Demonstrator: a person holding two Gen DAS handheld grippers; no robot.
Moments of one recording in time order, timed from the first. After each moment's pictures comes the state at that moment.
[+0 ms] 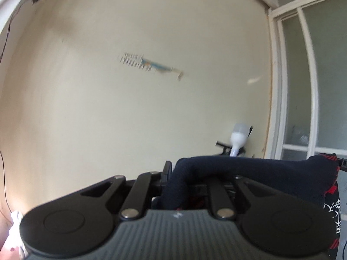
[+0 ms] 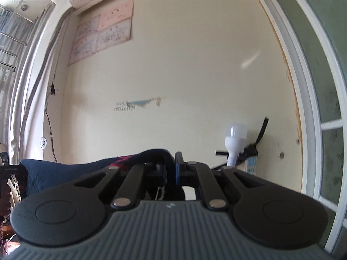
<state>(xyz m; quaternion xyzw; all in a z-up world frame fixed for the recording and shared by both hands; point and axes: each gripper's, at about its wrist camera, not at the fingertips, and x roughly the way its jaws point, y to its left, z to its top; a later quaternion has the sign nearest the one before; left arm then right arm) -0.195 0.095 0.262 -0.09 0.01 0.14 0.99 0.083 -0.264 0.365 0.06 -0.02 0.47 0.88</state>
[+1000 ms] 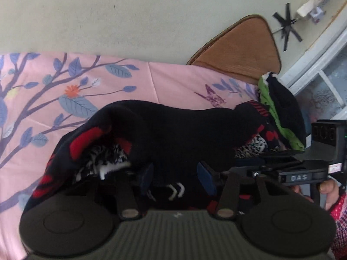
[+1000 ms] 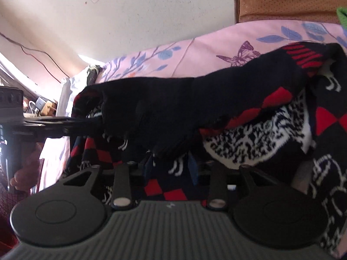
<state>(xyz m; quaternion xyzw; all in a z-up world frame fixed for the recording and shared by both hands) 0.096 0.194 -0.033 -0.27 0.43 0.03 0.86 0.228 -0.061 -0.052 0.00 0.51 0.54 0.67</state>
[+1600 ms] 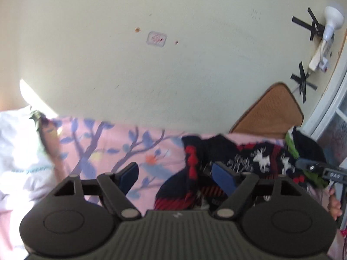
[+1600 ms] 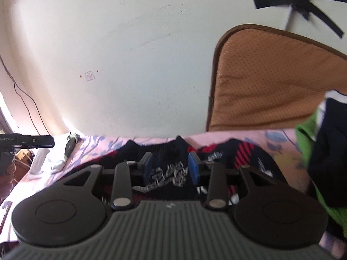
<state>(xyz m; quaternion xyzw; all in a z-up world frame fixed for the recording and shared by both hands) -0.024 0.220 0.024 -0.19 0.30 0.15 0.92 0.220 -0.130 0.039 0.01 0.30 0.49 0.82</state>
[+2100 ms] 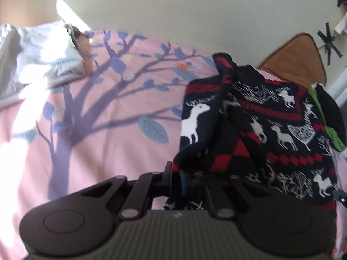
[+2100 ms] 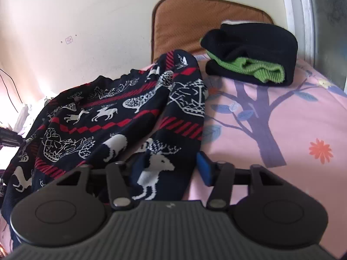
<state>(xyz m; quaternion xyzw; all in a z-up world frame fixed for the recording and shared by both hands) -0.064 0.208 -0.040 -0.23 0.40 0.21 0.86 0.070 -0.255 -0.020 0.00 0.35 0.37 0.86</state>
